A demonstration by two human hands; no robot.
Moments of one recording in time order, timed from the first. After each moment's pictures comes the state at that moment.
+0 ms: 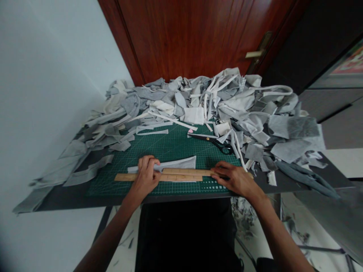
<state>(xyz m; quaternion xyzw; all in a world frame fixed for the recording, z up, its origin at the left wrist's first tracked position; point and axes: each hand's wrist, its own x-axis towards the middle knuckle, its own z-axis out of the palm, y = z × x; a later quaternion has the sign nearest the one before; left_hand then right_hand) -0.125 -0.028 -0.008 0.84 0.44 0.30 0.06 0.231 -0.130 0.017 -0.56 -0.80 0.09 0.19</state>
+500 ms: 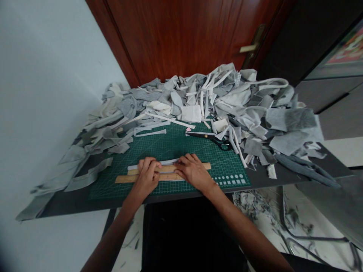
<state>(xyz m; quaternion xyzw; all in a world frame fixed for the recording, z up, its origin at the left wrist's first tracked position) -0.128 -0.027 -0.007 0.87 0.40 0.28 0.06 0.109 -0.072 0.007 -0.52 -0.83 0.02 0.19</state>
